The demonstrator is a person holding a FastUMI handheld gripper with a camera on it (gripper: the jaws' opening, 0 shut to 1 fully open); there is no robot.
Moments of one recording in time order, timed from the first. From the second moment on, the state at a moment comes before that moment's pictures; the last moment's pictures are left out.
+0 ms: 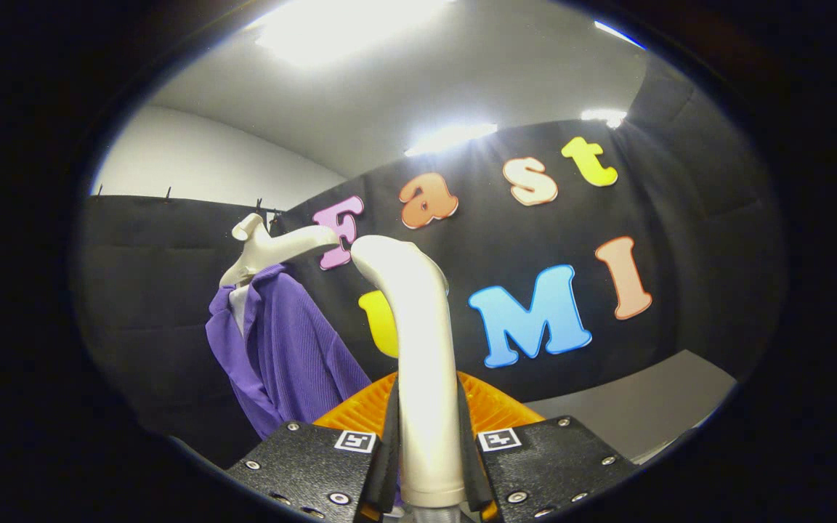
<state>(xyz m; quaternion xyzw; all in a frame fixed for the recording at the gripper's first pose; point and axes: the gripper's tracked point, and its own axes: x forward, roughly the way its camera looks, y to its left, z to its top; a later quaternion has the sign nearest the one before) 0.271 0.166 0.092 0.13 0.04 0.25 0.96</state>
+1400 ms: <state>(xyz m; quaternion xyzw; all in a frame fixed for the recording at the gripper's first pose) 0.221 0.315 0.083 -0.04 -0.08 0.19 0.98</state>
